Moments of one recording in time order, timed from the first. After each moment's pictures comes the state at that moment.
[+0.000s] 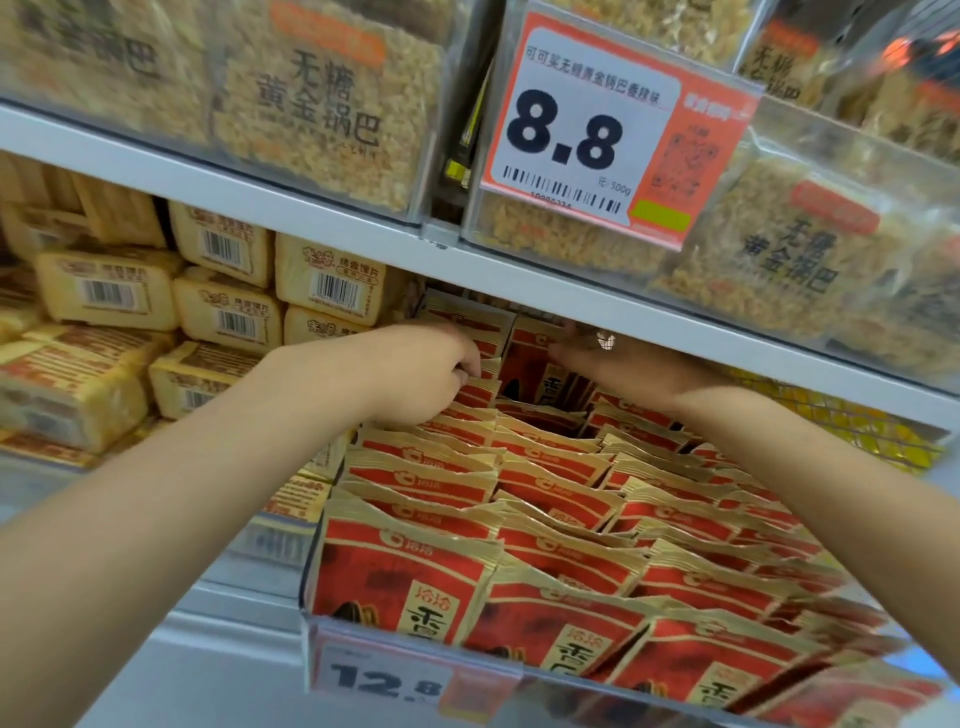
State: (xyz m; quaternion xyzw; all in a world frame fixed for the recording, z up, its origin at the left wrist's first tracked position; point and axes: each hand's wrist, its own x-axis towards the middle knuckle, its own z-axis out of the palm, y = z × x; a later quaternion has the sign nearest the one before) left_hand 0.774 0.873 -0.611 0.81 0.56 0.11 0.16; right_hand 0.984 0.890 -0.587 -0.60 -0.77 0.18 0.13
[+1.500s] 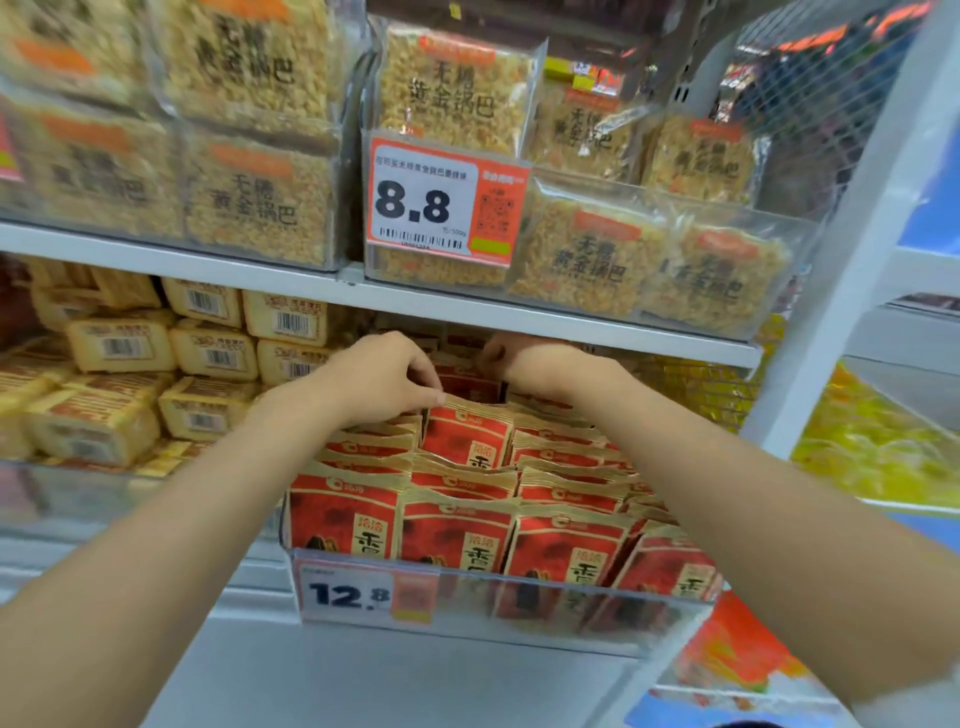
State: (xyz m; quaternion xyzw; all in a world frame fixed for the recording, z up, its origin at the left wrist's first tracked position) left_hand 0.798 0.847 -0.604 0.79 0.56 0.20 0.15; right_hand 0.984 0.877 -0.579 -0.60 -0.79 0.09 0.05
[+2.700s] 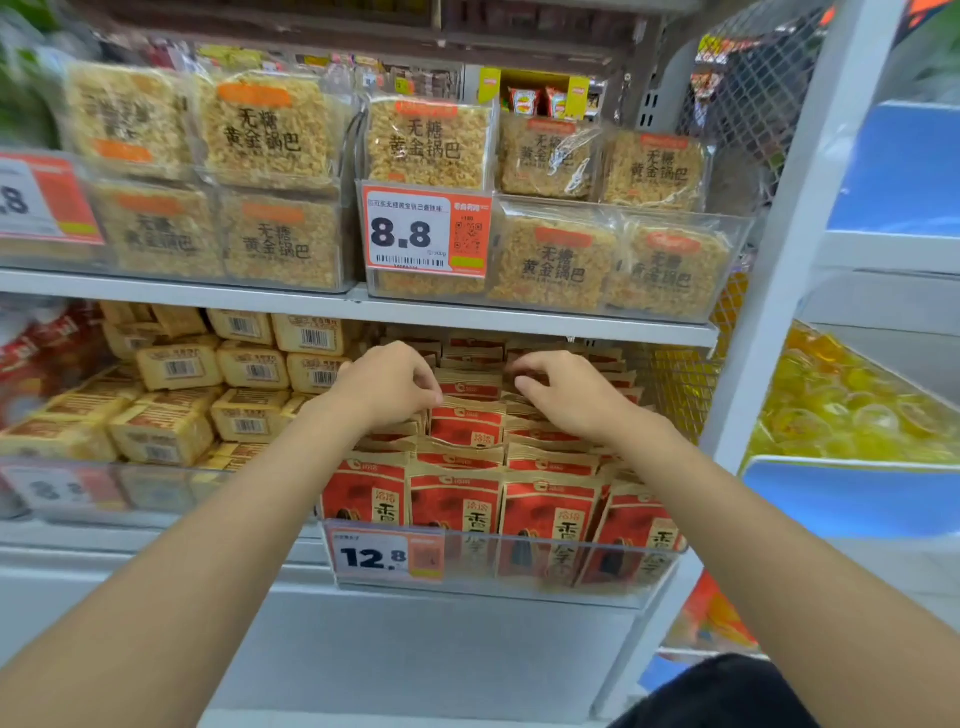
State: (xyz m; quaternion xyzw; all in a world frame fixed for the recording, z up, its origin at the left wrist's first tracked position) left_hand 0.808 0.821 -0.599 0.76 0.60 0.21 0.13; right_hand 1.025 0.806 -0.592 -0.58 -0.78 0.12 0.22
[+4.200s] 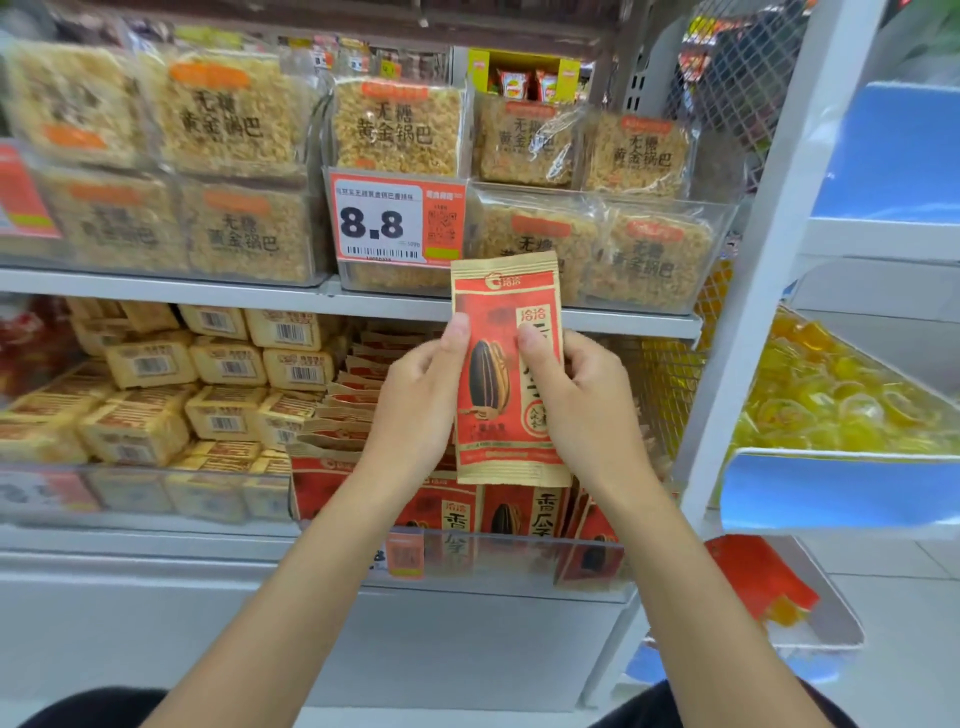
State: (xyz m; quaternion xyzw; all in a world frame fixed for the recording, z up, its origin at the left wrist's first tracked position) left_hand 0.869 0.751 -0.597 0.59 0.43 0.56 0.40; right_hand 1.008 0.731 -0.582 -0.50 -0.63 0.23 0.55
